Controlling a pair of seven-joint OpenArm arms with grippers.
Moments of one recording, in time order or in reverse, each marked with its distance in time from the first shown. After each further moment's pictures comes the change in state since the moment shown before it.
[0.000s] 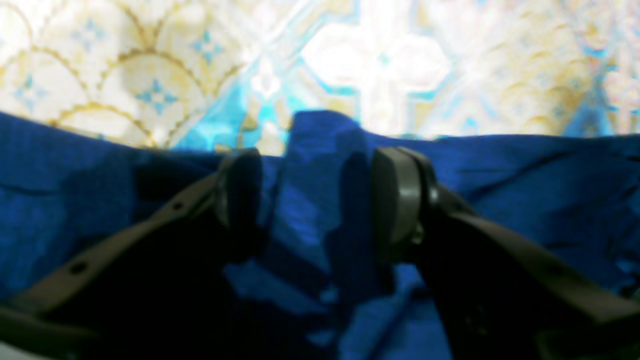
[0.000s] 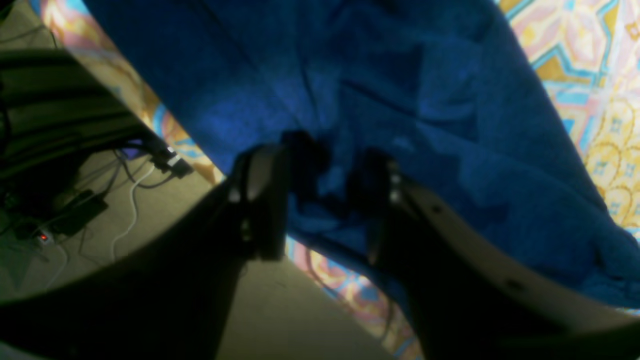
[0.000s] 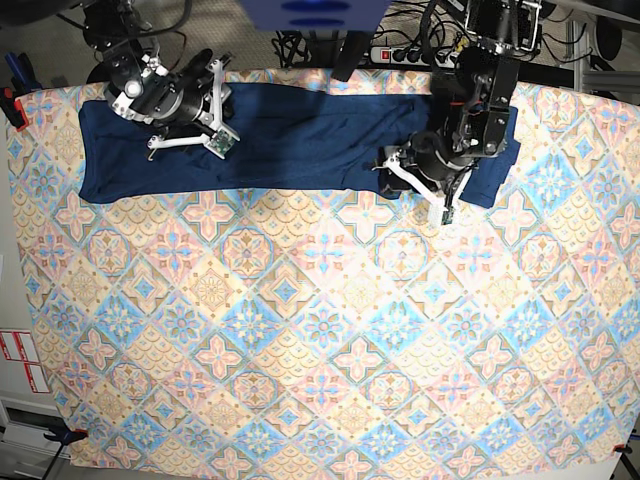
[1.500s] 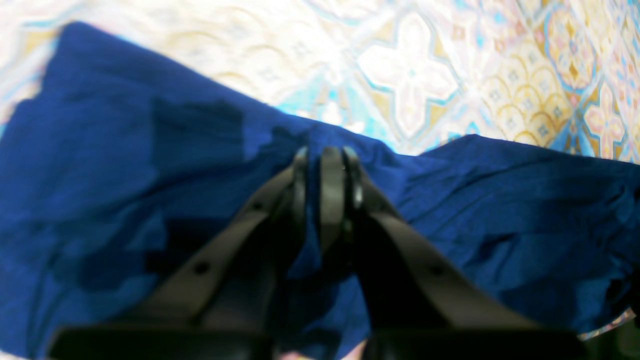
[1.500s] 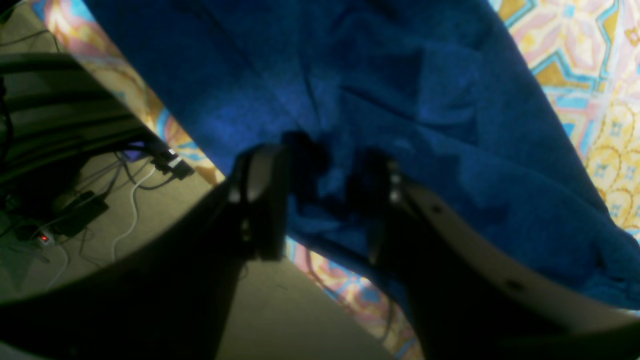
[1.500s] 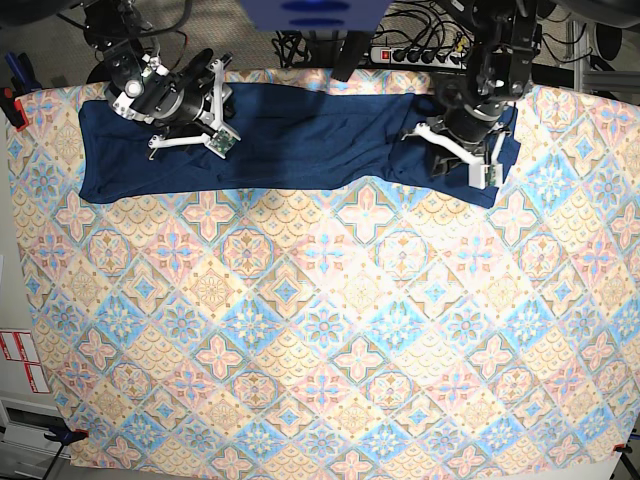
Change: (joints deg) left arm 18.5 -1.3 -9.6 17.8 0.4 0.2 -10.2; right arm 0.0 -0.1 0.0 0.0 0.0 0.0 -0.1
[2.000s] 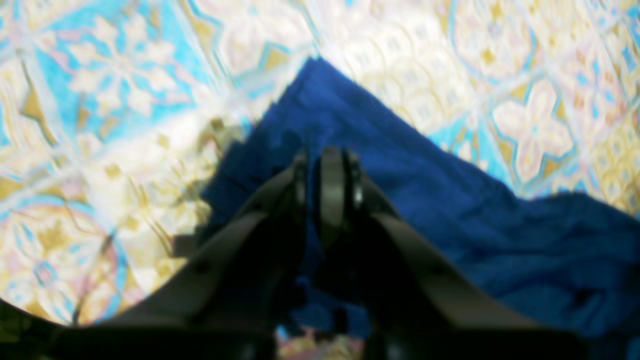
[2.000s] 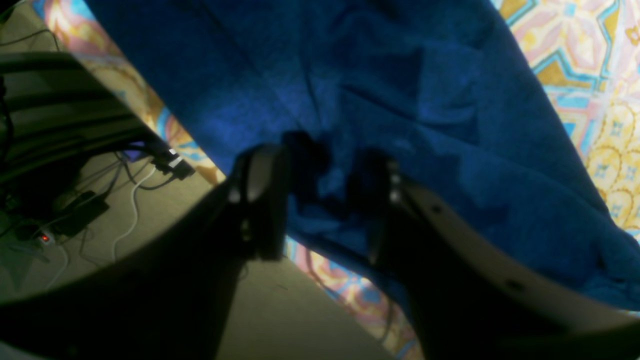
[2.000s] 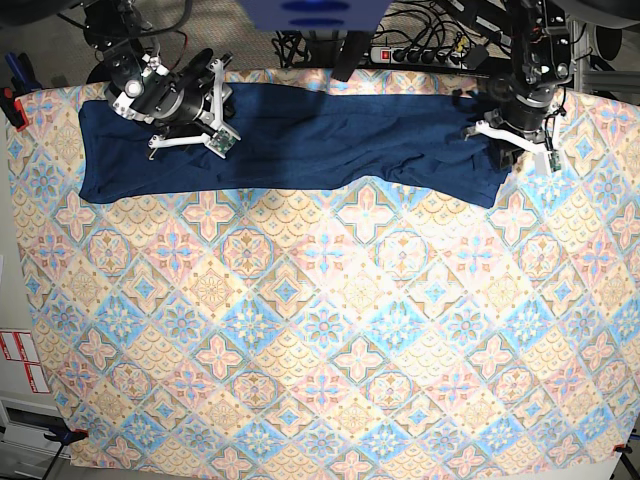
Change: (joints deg) left arm 3.6 0.4 -14.1 1.3 -0.4 0.2 0.0; right arm 0.0 0.0 0.0 0.0 0.0 0.0 0.0
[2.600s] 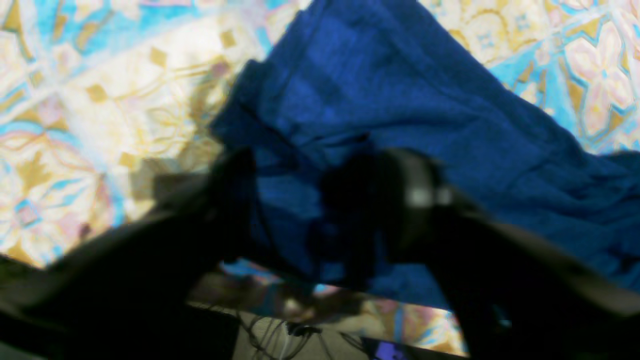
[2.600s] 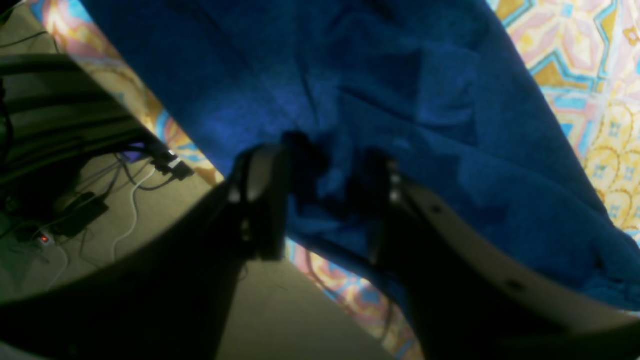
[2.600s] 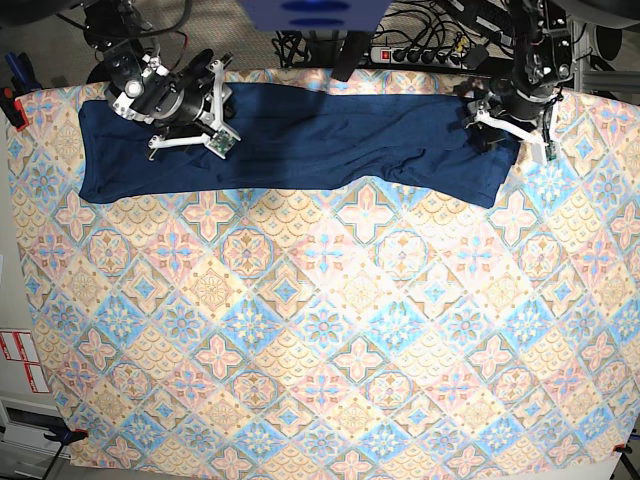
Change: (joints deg) left arm -0.3 -1.1 -0.3 -5.0 0.0 0.0 5.9; right arm 0.0 0.0 0.0 0.0 0.0 0.0 0.0
